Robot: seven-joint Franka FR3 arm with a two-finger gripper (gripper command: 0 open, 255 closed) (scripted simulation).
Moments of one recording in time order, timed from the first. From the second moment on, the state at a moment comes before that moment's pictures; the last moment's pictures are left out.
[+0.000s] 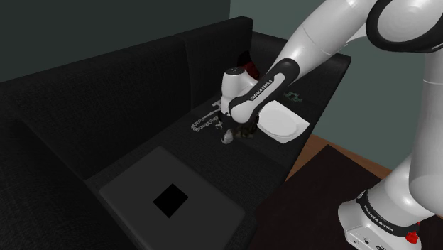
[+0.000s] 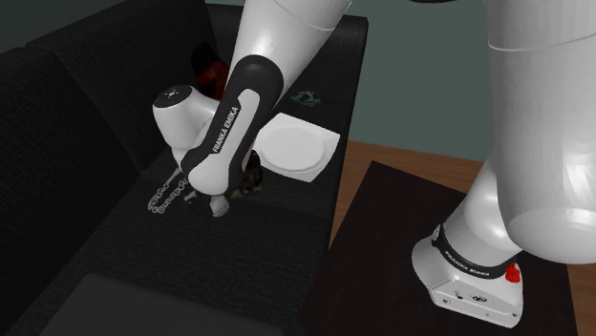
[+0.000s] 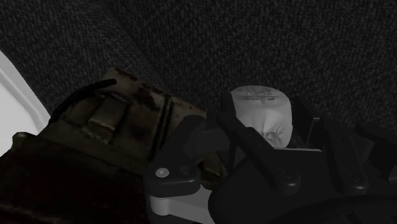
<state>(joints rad) 0.02 0.52 0.19 -2.11 -0.22 2.62 0.71</state>
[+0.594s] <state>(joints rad) -0.01 0.42 0.22 -2.13 -0.18 2.54 0.68</state>
